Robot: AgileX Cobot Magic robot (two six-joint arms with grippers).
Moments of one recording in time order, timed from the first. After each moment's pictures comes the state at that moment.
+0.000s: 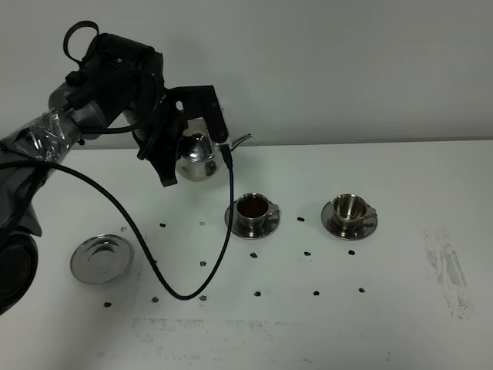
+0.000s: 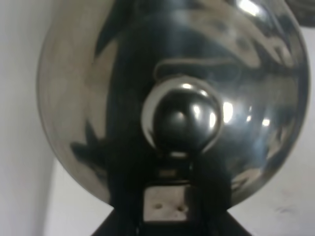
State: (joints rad) left arm -0.34 2.36 -2.25 0.15 1.02 0.92; right arm -0.10 0.00 -0.49 0.06 1.08 -0.16
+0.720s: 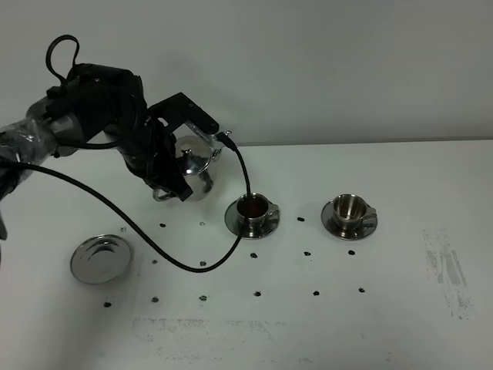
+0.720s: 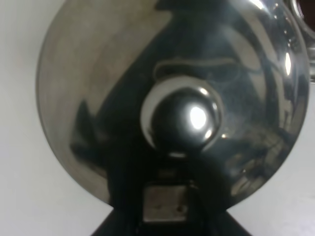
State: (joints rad) left arm -0.30 2.25 -1.94 0.02 0.87 0.54; right arm -0.10 0.00 -0.49 0.06 1.08 -0.16
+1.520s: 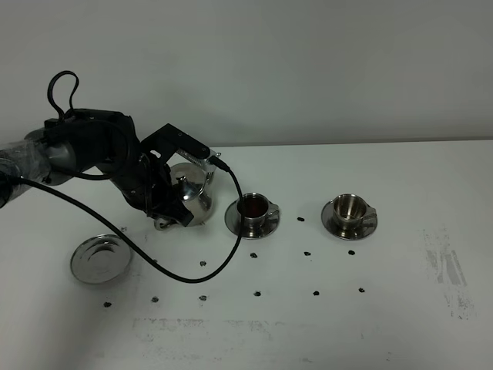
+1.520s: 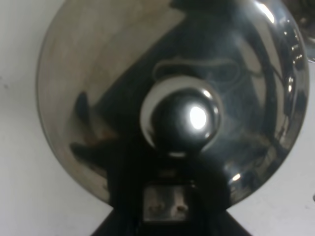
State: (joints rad) left arm -0.28 2.22 -1.70 -0.05 0.67 0.48; right arm -0.10 0.00 -0.49 0.06 1.08 -0.16
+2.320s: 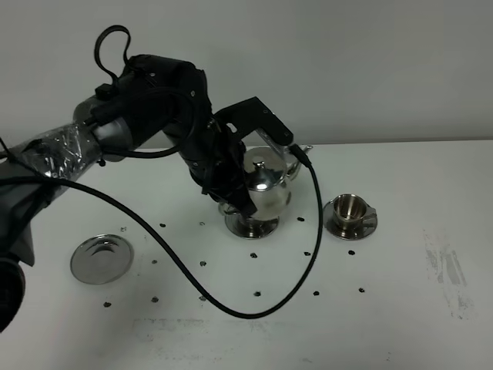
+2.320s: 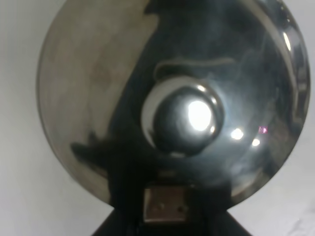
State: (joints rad) left arm -0.51 2.20 -1.99 -0.08 0.99 0.59; right arm -0.10 0.00 -0.49 0.06 1.08 -0.16
